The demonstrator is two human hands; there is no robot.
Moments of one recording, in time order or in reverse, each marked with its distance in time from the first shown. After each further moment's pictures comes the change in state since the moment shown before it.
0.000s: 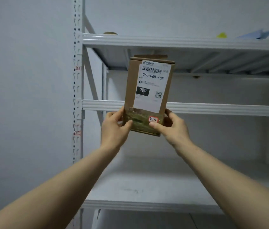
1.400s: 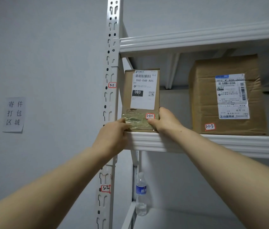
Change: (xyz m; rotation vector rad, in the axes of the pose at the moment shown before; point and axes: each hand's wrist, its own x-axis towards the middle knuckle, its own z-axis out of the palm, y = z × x) left_hand 0.232 -0.157 -0.072 0.808 -0.126 0.266; right_hand 0.249 -0.001 0.236 -0.454 -0.199 -0.083
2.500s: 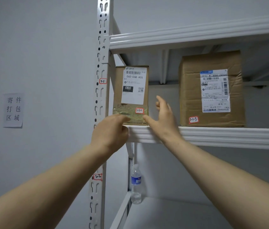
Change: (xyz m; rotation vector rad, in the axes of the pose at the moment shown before) left_hand -0.023 0.050 -0.010 -0.022 0.091 -0.073; right_hand -0.038 0.029 -0.005 0.253 0.271 -0.245
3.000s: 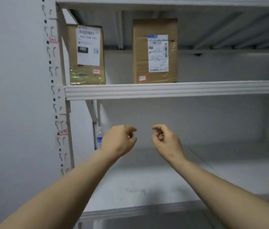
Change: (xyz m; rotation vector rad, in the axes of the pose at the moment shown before) left_hand -0.128 0.088 0.057 -0.184 -0.458 0.066; right_hand -0.210 0.061 -0.102 -0.259 -0.001 0.357
